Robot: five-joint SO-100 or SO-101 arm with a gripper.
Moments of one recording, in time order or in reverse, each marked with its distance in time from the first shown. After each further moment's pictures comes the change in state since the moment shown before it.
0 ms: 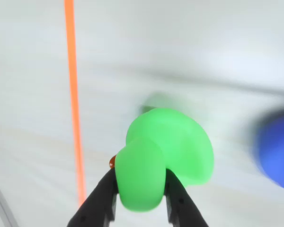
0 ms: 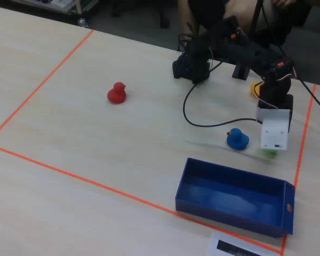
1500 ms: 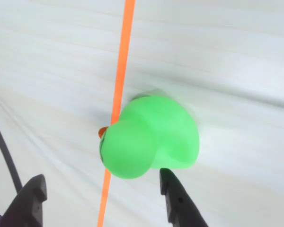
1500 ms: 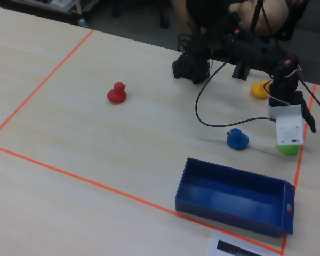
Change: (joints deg) arm -8.0 0.9 12.0 -14.8 2.6
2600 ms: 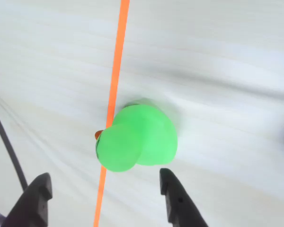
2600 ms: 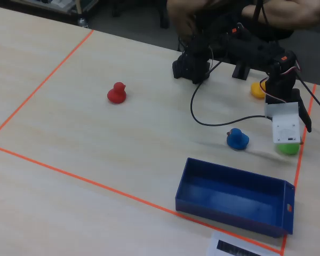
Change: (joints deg) arm 2.7 2.3 -2.1 4.7 -2.7
